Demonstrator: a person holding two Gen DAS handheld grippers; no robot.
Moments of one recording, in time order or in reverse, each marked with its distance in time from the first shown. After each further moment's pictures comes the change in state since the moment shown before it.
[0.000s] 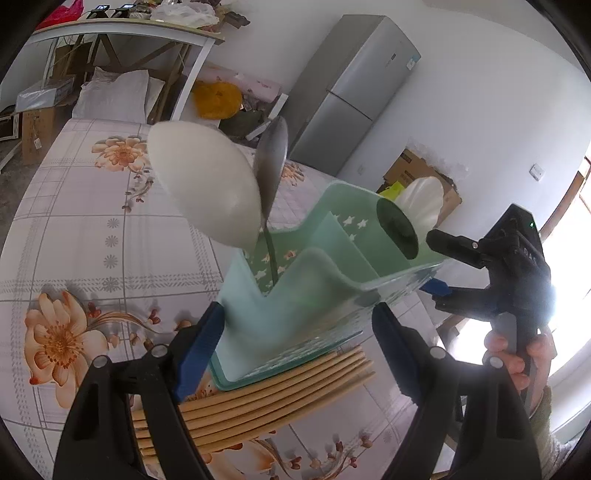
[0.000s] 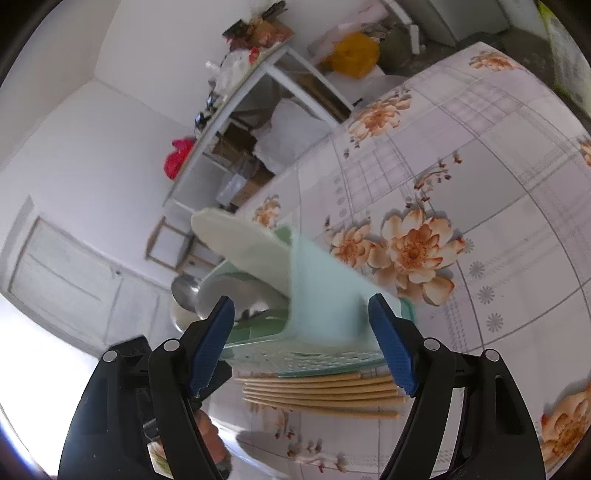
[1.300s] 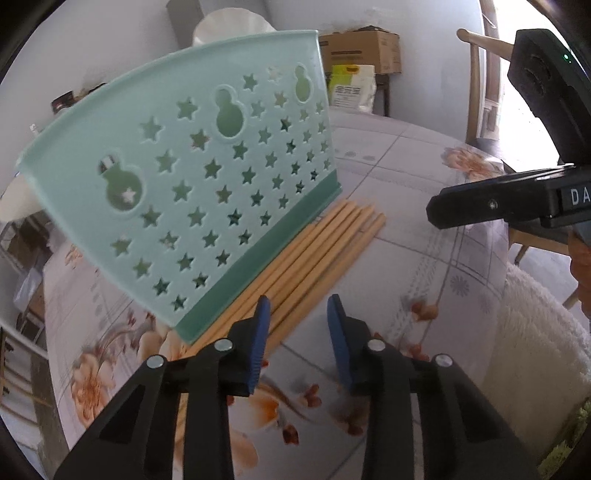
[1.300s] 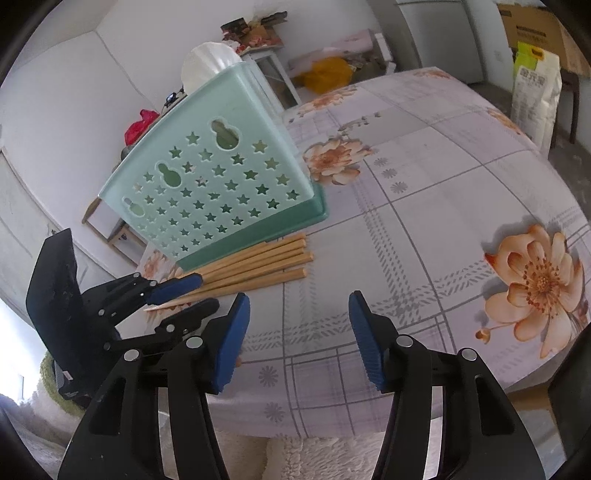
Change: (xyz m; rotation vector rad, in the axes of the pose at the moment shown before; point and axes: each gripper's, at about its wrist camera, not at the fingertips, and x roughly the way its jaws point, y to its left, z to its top) left arm 0.043 -0.073 -0.091 0.773 0.213 0.209; right arm -0.020 -0.024 -0.136 -0.193 -0.088 -0.298
